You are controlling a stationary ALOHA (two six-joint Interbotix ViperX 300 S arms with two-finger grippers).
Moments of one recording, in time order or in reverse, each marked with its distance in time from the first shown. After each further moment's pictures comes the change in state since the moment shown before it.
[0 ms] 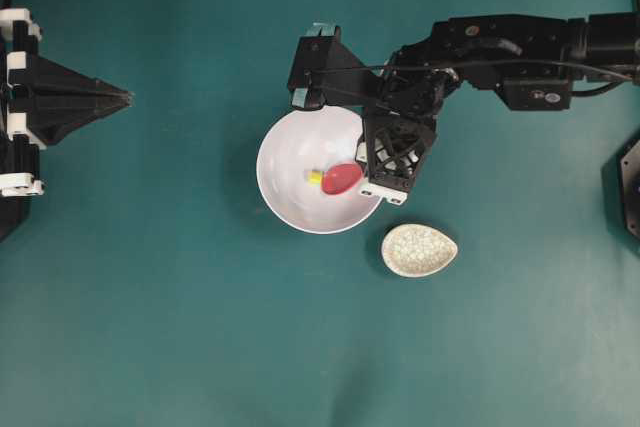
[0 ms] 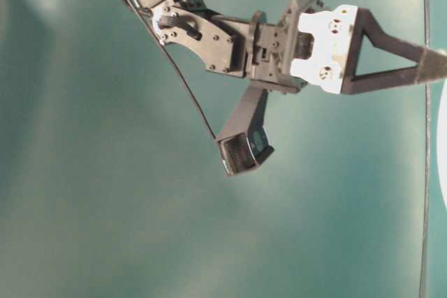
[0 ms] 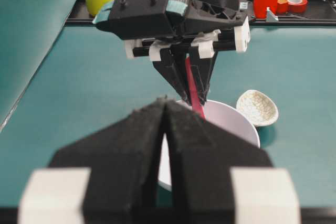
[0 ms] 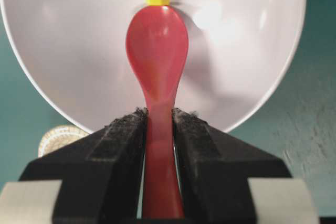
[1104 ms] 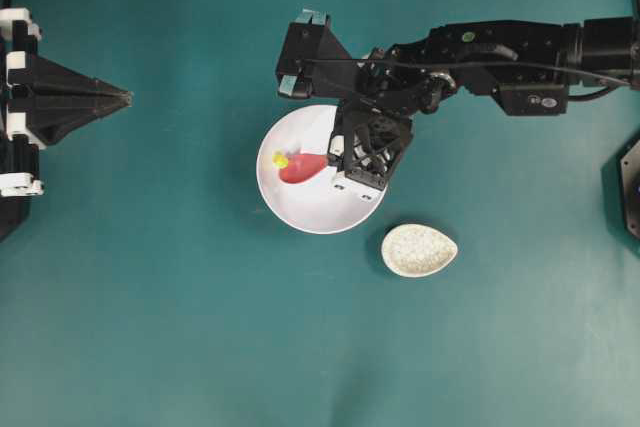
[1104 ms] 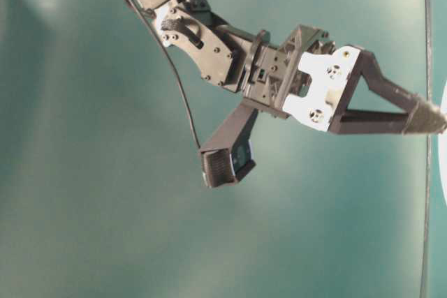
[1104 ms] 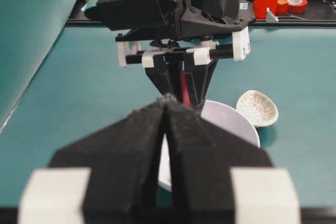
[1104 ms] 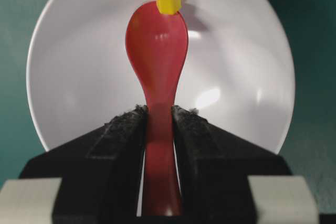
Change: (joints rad) left arm 0.000 -0.003 0.000 0.000 0.000 -0.002; right arm 0.011 0.005 0.000 0.012 -0.216 0.000
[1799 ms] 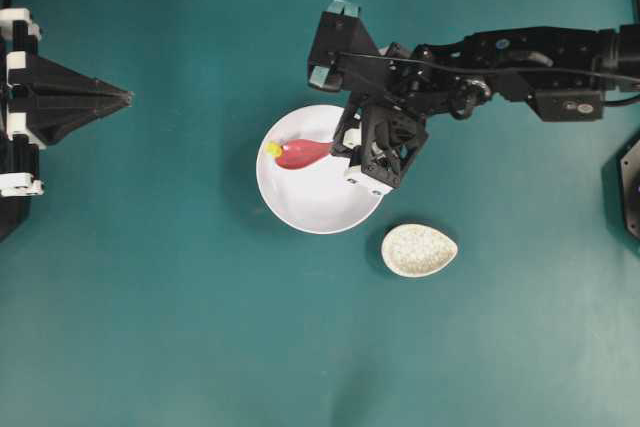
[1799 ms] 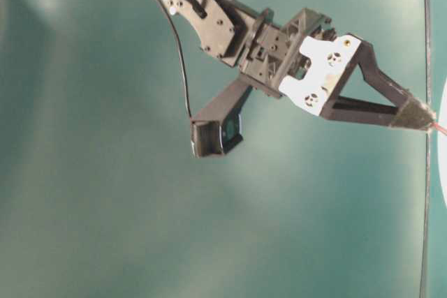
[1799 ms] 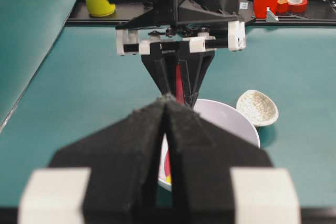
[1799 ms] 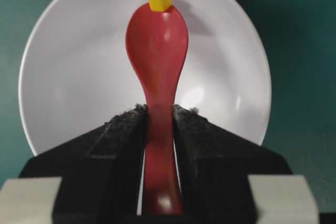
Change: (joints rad) left arm 0.000 0.002 0.000 0.000 0.002 0.002; right arm 0.000 -0.083 0.135 0.000 -0.193 0.003
